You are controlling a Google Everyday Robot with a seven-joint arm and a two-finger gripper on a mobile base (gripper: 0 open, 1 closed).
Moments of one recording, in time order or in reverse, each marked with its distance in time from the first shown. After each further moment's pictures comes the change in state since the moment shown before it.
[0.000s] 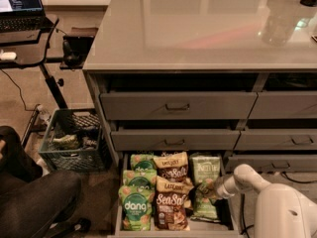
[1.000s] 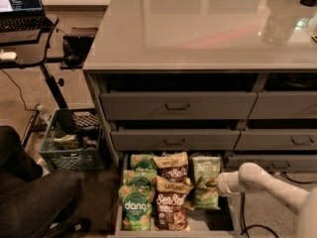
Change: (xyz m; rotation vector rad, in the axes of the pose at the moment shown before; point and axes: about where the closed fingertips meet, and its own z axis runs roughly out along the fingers) arm -0.065 0.001 -0.078 0.126 0.029 -0.144
